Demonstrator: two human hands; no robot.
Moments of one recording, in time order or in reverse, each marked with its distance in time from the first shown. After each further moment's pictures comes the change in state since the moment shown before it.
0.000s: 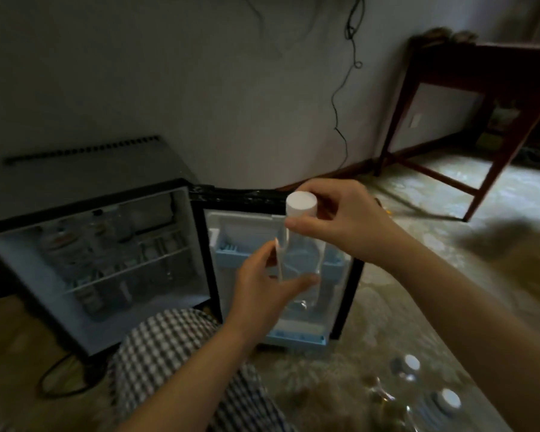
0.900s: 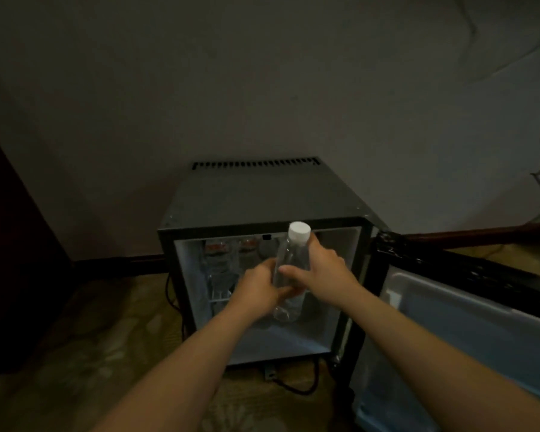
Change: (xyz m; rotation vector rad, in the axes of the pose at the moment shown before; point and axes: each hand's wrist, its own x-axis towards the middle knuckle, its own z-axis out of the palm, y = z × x) left_hand 0.088 -0.137 -0.264 0.368 0.112 -0.397; right_hand 0.186 -0.029 0.289 -0.023 -0.375 0.117
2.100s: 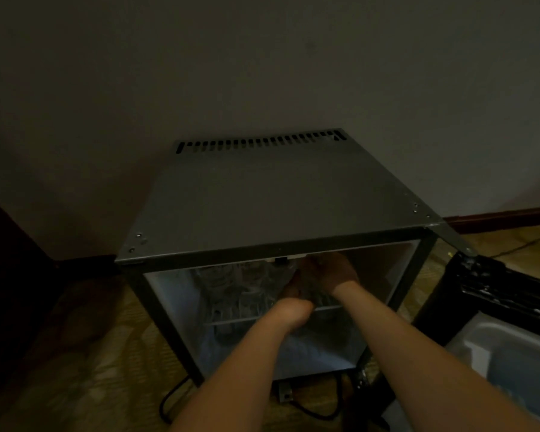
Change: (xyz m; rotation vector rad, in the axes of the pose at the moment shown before) left_hand 0.137 -0.065 0.055 -0.069 -0.143 -0.180; right_hand 0.154 0.084 0.080 0.160 -0.061 0.375
